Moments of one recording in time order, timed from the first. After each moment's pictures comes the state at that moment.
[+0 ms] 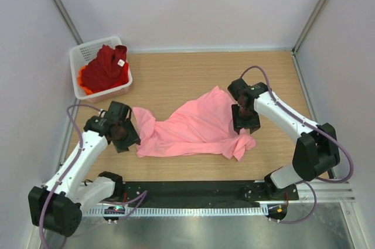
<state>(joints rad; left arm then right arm) -0.32 1.01 0.84 -1.06 -0.06 -0.78 0.46 1.50 1.16 -1.14 0.19 0.44</state>
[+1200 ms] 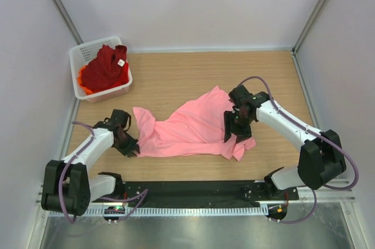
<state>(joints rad) -0.15 1.17 0.56 -0.79 0.04 -1.05 0.48 1.40 1.02 -1.00 -0.16 0.49</state>
